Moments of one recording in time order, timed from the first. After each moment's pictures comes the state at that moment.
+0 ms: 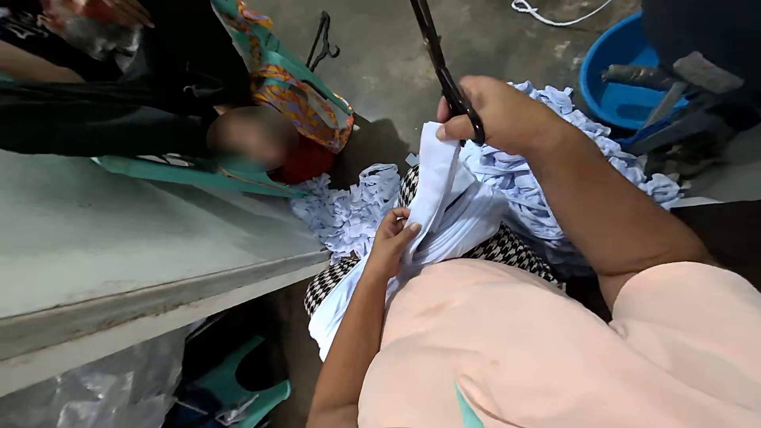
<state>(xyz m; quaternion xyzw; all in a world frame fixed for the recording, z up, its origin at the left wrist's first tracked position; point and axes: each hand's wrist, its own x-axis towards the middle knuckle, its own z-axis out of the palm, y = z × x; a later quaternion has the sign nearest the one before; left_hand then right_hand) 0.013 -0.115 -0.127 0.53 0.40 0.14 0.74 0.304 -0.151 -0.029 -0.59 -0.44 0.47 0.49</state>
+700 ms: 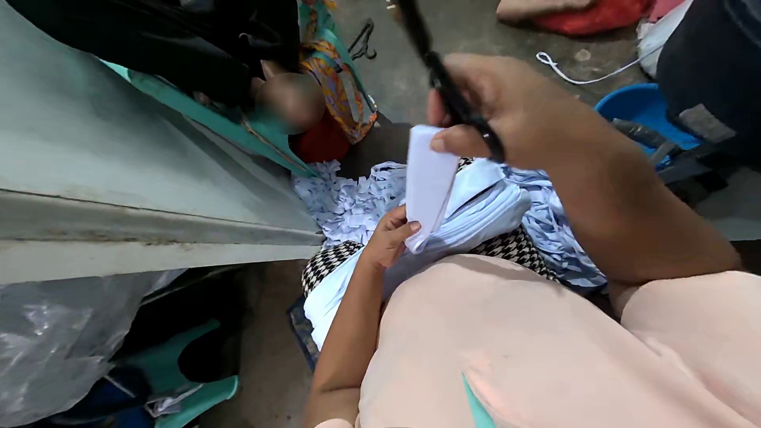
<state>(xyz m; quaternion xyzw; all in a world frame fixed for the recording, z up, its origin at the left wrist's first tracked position) -0.056 -0.113 -0.130 0.48 0.20 0.21 0.83 0.196 -0.158 0.066 -0.51 -0.70 0.30 0.41</state>
